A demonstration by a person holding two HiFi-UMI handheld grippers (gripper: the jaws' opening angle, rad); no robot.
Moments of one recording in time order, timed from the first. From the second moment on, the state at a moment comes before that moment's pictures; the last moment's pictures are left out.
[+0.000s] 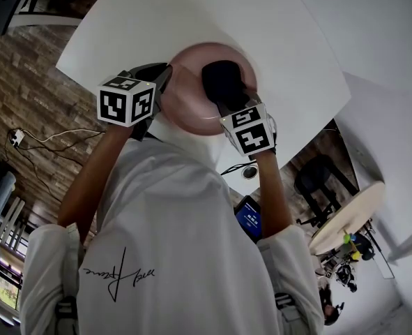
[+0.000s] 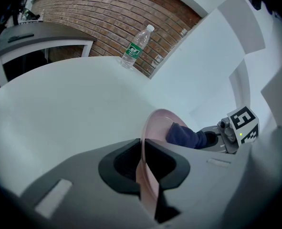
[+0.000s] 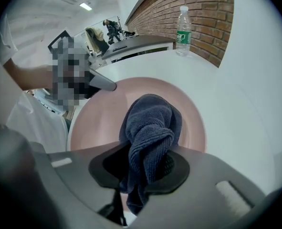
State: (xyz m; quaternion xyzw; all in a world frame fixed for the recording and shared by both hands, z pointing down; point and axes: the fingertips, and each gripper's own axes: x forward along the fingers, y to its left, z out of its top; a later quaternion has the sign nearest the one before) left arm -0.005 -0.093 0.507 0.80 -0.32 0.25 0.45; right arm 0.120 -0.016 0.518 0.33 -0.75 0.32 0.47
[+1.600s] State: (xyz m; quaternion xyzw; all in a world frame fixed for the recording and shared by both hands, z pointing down) left arm -0.022 -0.060 0.416 0.86 -0.35 0.20 0.31; right arm 0.111 -0.011 0.427 0.46 -0.77 0.32 0.29
